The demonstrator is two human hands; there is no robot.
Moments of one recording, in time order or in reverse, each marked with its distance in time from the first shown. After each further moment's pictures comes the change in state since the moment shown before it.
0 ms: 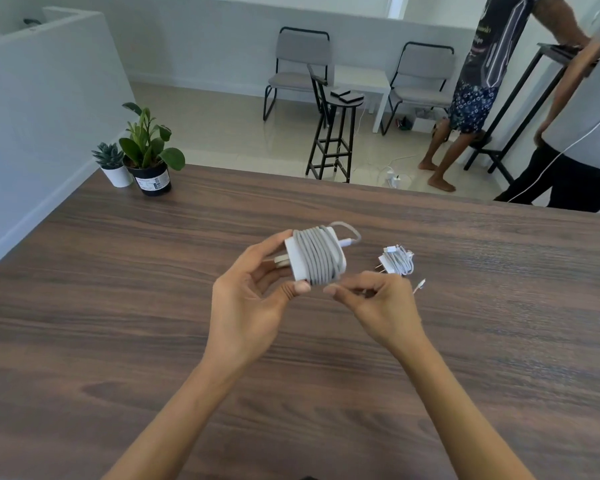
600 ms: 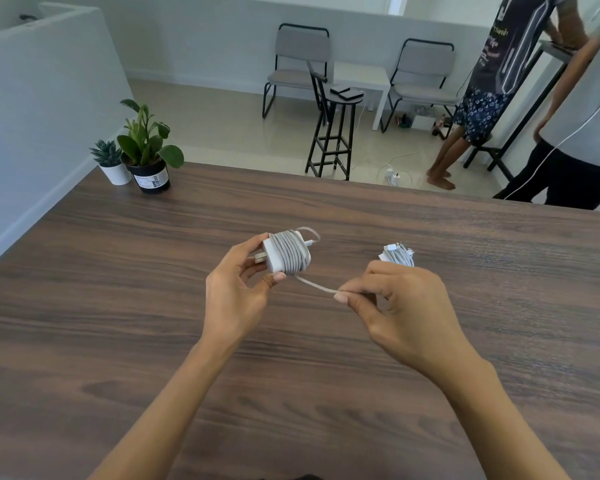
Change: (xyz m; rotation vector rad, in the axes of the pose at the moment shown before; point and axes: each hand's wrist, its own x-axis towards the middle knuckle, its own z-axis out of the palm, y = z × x) left_hand 0.019 -0.050 -0.020 0.319 0.108 -0.077; right_hand -0.021 -0.042 -0.035 -0.423 -0.014 -0.389
